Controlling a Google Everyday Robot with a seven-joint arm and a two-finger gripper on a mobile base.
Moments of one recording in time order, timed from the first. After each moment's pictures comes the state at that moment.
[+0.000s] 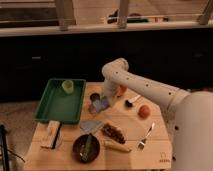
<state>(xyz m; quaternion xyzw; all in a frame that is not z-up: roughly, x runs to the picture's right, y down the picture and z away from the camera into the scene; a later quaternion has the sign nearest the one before) 0.013 0.074 0.839 -0.27 -0.20 -0.34 0.88</state>
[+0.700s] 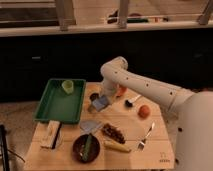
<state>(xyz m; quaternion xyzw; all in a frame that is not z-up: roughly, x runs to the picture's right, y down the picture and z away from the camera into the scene) 0.011 0.058 0.827 -0.23 -0.20 -0.39 0.87</state>
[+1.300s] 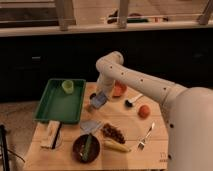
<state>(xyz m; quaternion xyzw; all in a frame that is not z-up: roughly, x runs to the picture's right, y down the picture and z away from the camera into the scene) -0.012 0.039 0.825 -0.22 -0.22 -0.47 0.82</state>
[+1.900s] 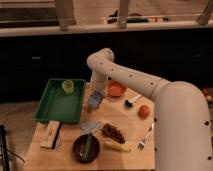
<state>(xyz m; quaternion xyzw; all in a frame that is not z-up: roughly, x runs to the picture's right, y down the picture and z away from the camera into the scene) -0.034 0.032 0.835 -0.24 -0.23 -0.54 0.77</state>
